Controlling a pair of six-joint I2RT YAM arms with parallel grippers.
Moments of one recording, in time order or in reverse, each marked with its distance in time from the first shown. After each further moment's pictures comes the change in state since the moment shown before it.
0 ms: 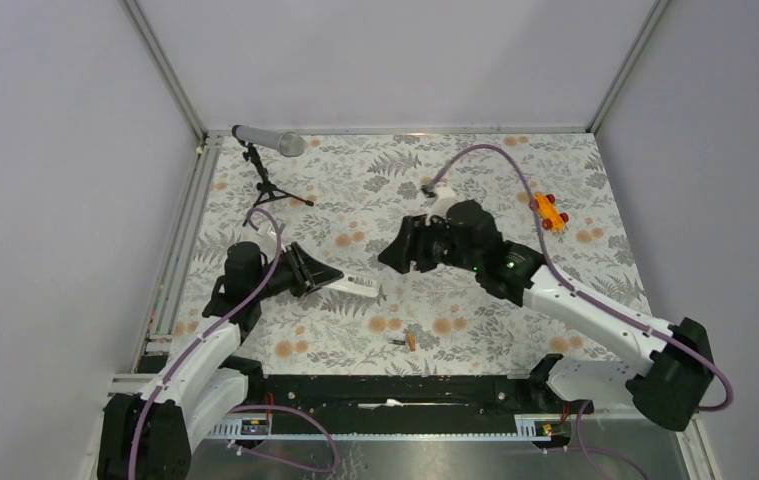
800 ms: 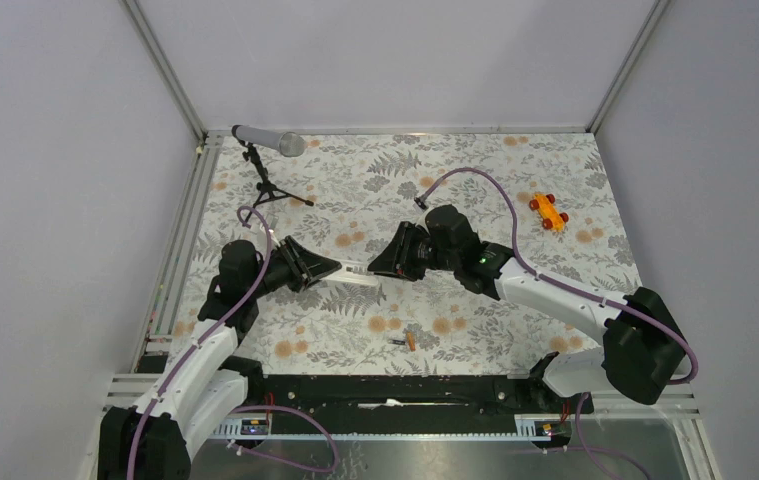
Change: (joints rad) left arm 0.000 -0.054 0.019 0.030 -0.053 -0.121; right arm -0.072 0.118 -0.093 0.167 -0.135 0.558
